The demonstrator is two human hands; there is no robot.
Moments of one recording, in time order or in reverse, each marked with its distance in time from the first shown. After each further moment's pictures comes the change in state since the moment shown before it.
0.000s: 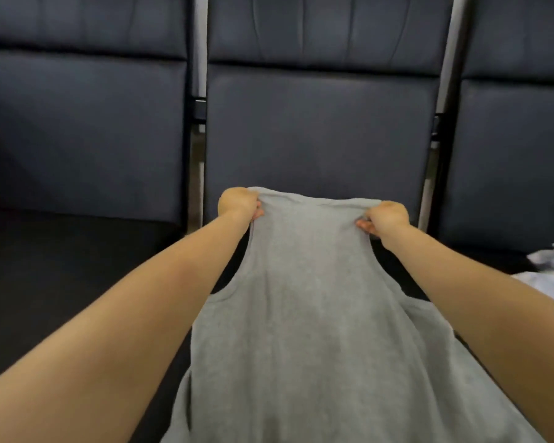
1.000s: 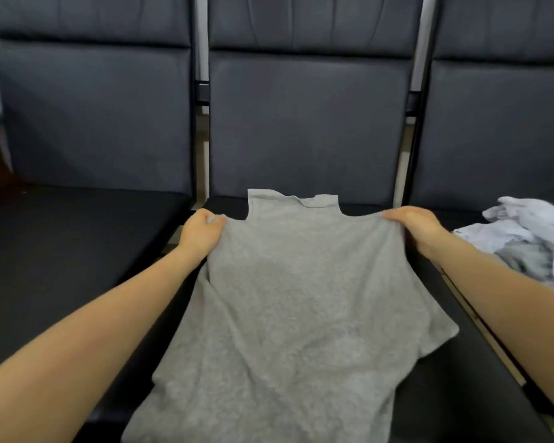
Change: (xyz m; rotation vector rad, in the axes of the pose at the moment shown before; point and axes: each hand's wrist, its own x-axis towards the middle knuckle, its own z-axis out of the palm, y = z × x) left_hand -0.108 -0.078 -0.109 0.478 0.027 0.331; right_hand -0.097 0.063 -0.094 0.058 -0.073 -0.029
